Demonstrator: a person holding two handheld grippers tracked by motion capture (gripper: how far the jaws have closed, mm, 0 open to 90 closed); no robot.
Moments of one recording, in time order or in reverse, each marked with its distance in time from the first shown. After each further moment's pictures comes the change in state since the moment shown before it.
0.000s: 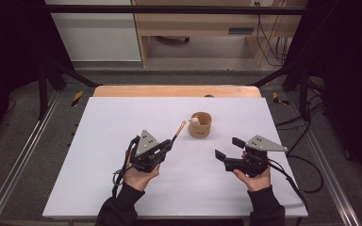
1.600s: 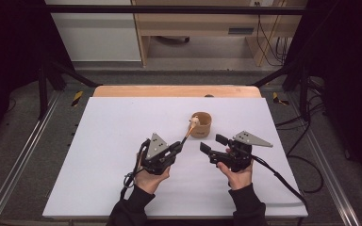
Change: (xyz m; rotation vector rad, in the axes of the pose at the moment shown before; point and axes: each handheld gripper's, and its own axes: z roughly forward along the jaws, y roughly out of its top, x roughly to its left) left arm -0.017 -0.006 0.021 -0.041 -0.026 -0.010; right arm 0.023 0.010 0.031 -0.057 0.047 0.160
